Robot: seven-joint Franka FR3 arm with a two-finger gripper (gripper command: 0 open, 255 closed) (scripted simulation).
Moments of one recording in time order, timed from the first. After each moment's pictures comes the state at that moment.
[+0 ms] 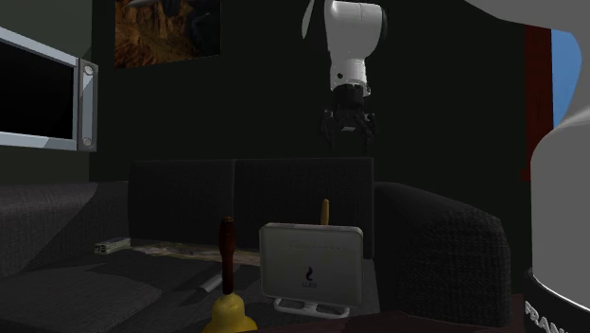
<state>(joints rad) 0.02 -0.10 -0.12 -2.22 0.00 2.05 -0.06</state>
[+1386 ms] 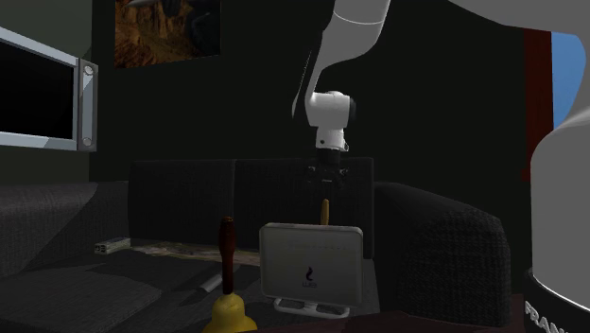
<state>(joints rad) -0.02 0.59 -0.09 -1.63 0.17 2.20 -0.15</state>
